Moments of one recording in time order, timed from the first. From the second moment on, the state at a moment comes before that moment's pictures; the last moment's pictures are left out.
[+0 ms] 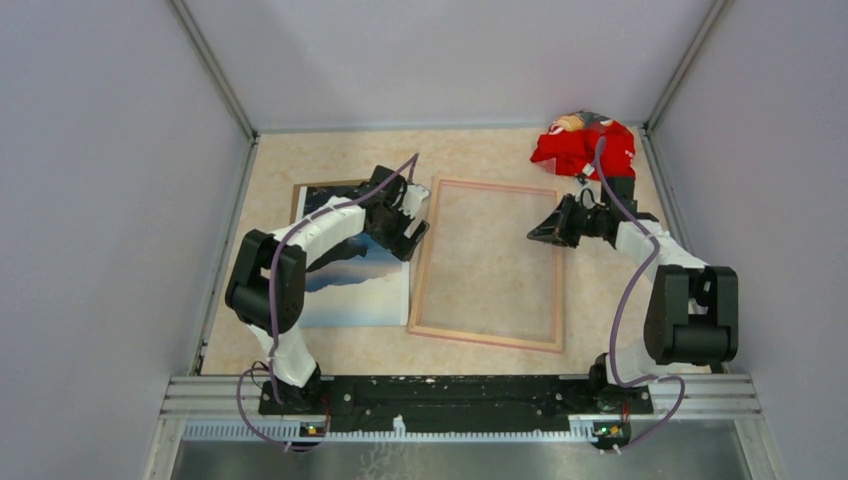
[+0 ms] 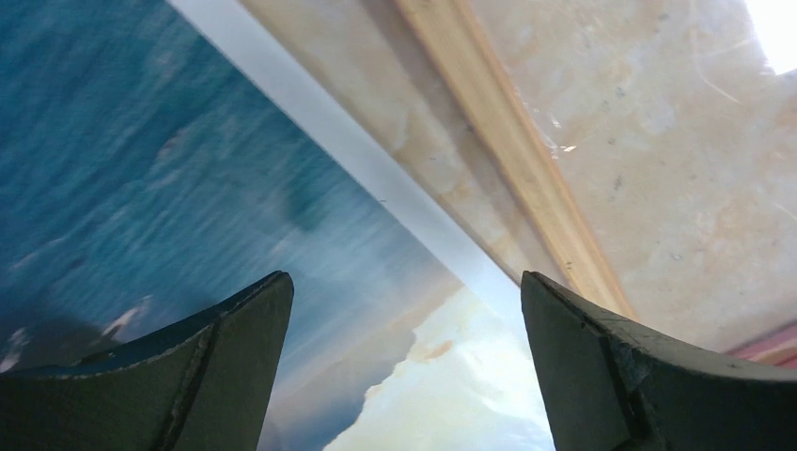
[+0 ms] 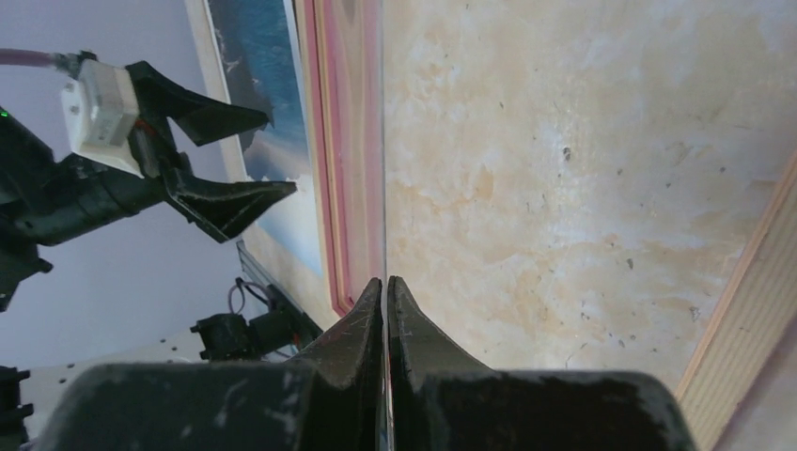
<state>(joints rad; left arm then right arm) -0.47 1.76 1.23 -0.59 0.15 0.21 -0.04 1.49 0.86 -0.27 -0.80 0.53</state>
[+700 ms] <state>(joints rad) -0.49 1.80 1.18 -0.53 0.33 0.19 -0.02 1.41 0.77 -0.01 -0.92 0.82</state>
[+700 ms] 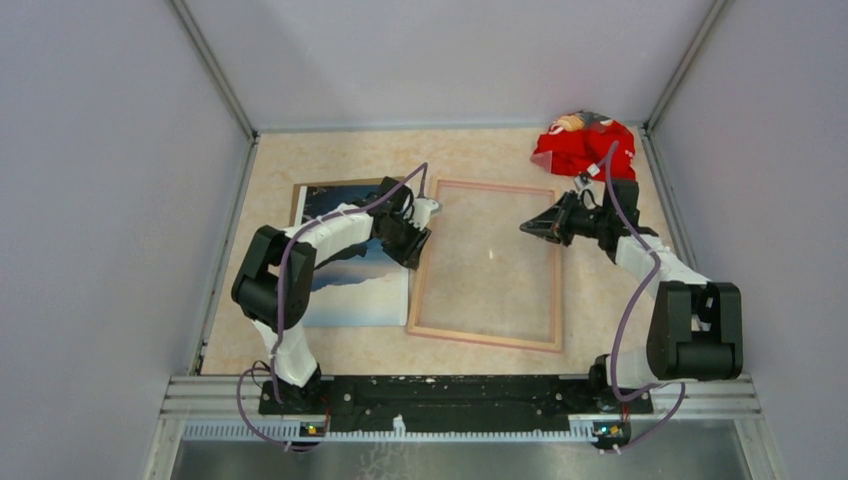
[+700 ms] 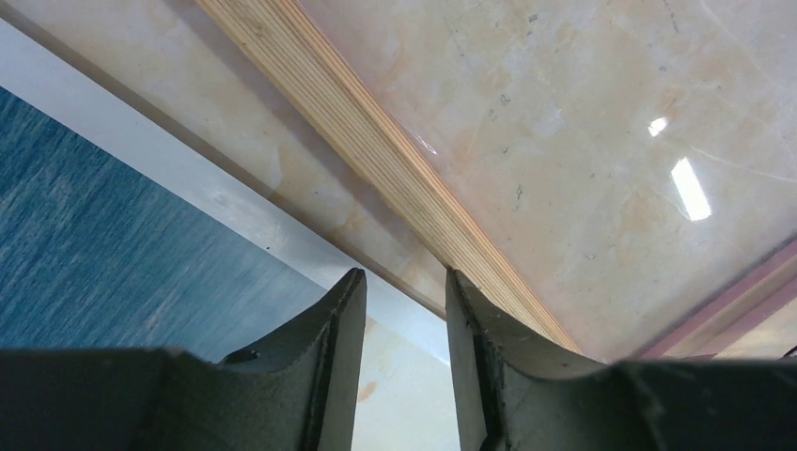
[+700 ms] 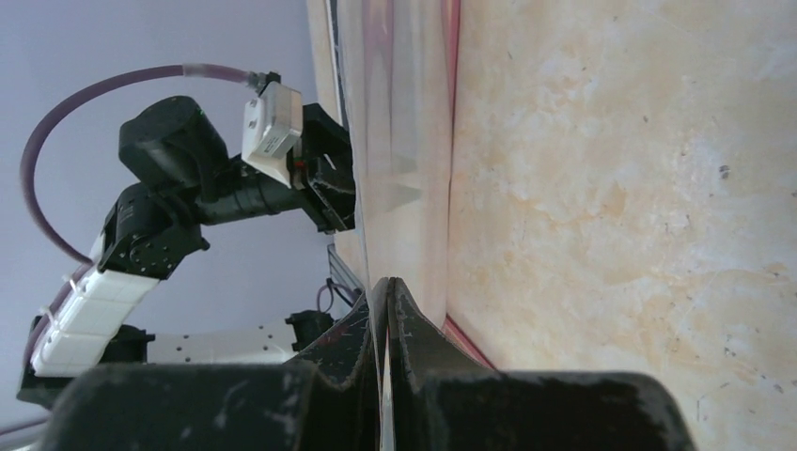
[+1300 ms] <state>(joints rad) -0.49 1.80 1.17 -0.52 0.38 0.19 0.10 1.33 0.77 0.11 -0.83 1.03</state>
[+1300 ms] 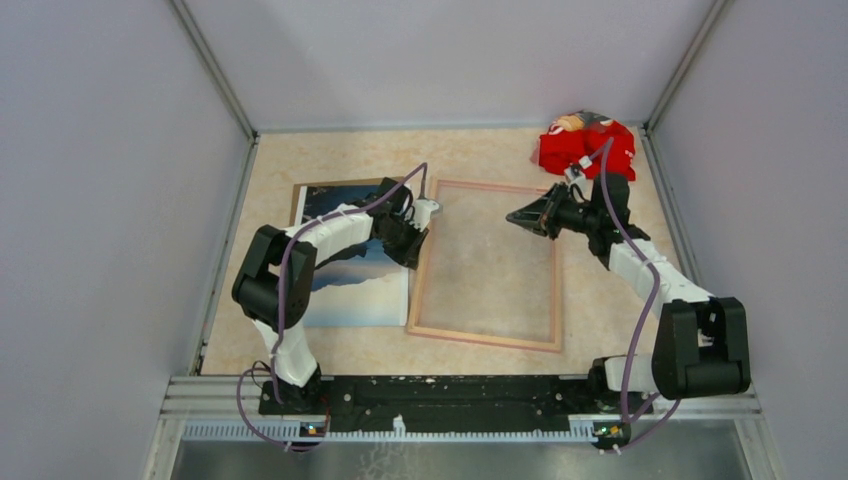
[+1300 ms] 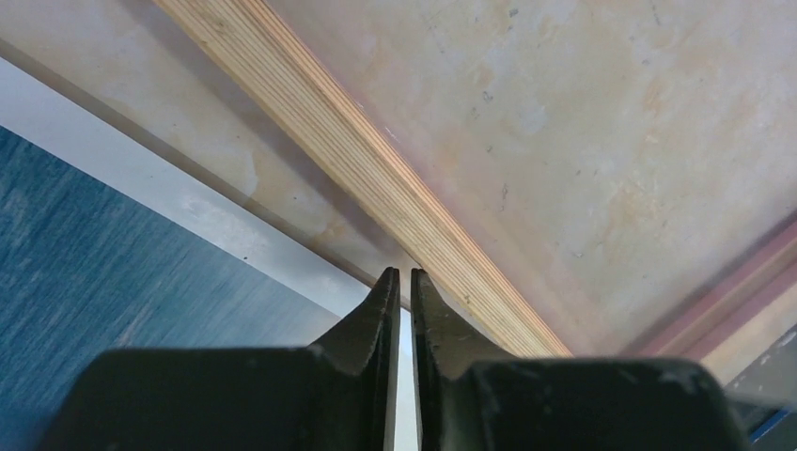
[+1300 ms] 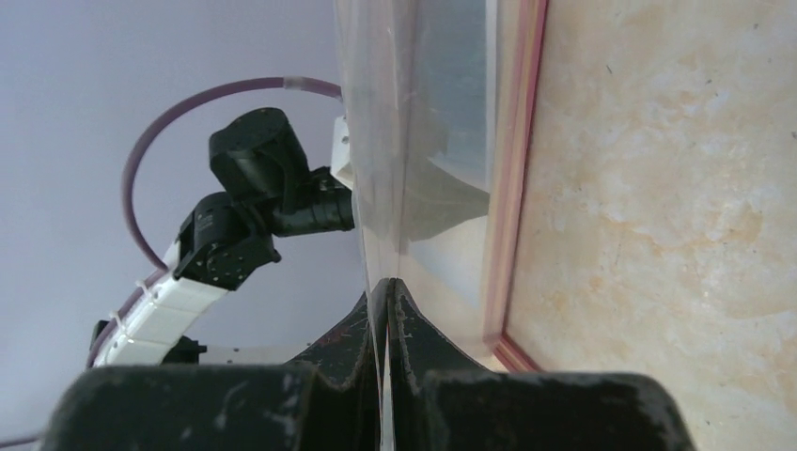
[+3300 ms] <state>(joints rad) -0.46 1.82 1.11 -0.45 0.48 0.17 0.26 1.38 0.90 0.16 -0.66 1.21</state>
